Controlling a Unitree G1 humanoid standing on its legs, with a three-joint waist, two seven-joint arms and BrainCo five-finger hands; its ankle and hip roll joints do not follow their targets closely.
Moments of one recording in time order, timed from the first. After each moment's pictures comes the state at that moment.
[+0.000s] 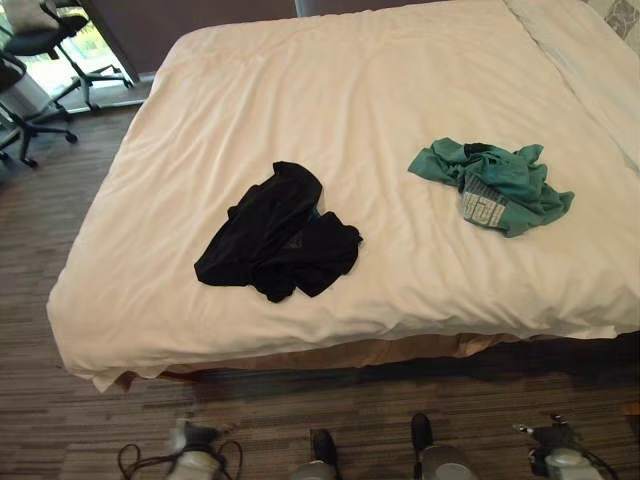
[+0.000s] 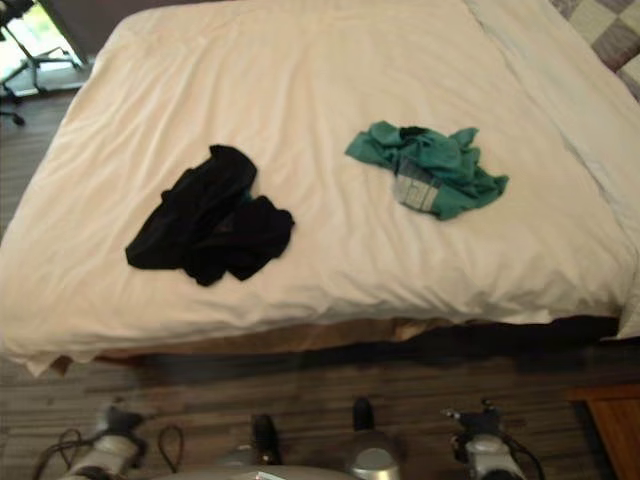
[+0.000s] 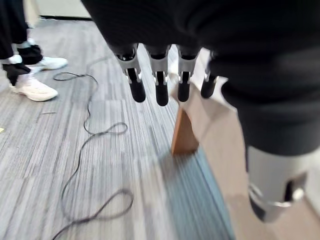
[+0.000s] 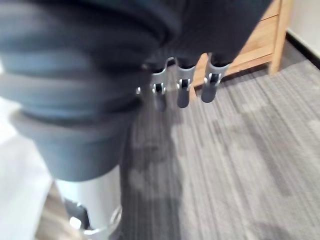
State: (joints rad) left arm -0.04 0.47 0.13 1.16 0.04 -0.01 0.32; right arm 0.04 -0.39 -0.12 0.93 0.09 0.00 -0.29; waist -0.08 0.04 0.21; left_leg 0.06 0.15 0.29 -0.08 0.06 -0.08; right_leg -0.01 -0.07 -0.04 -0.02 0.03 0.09
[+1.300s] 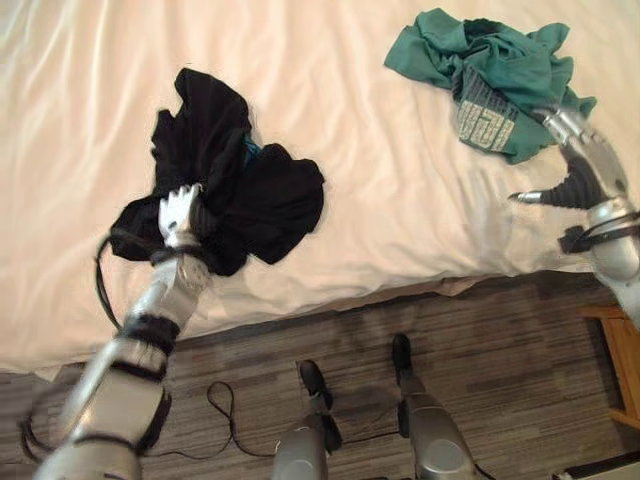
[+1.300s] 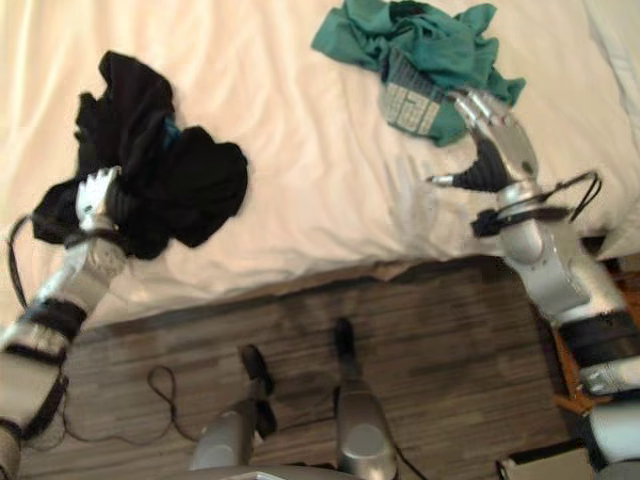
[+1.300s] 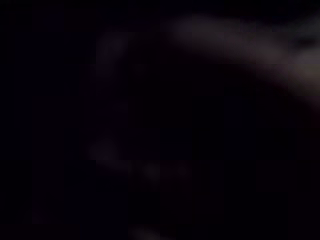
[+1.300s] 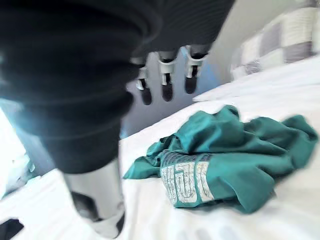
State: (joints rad) left arm -0.51 0.65 -0.32 0.64 0.29 -0.11 0.31; right arm -0.58 -1.09 0.27 0.29 -0.32 -0.15 -0.33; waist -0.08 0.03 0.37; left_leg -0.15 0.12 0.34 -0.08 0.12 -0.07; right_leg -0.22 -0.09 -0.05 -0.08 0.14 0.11
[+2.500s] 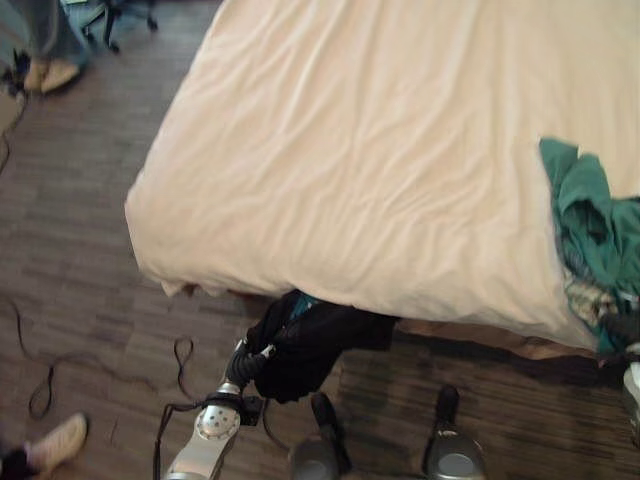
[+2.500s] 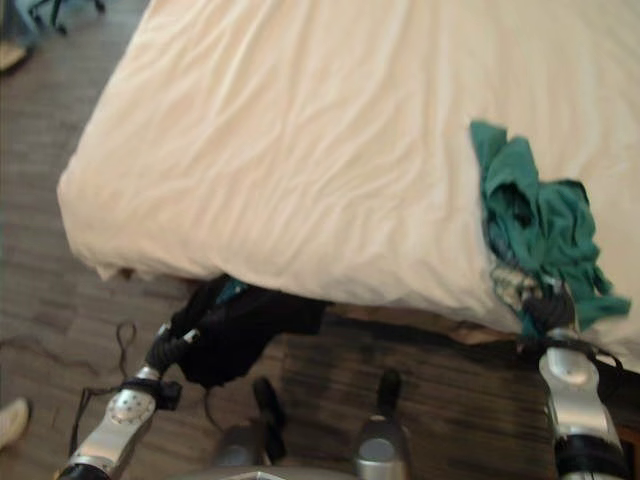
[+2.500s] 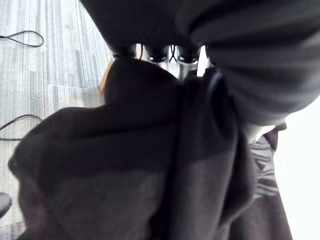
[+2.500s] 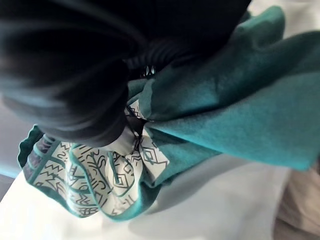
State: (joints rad) left arm 0.04 0.39 -0.17 0.50 -0.11 -0.16 0.01; right arm 0.07 -0.57 -0.20 0.46 0.21 -0.13 -0.12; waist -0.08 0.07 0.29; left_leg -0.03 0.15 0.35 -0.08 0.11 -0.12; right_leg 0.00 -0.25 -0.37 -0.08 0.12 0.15
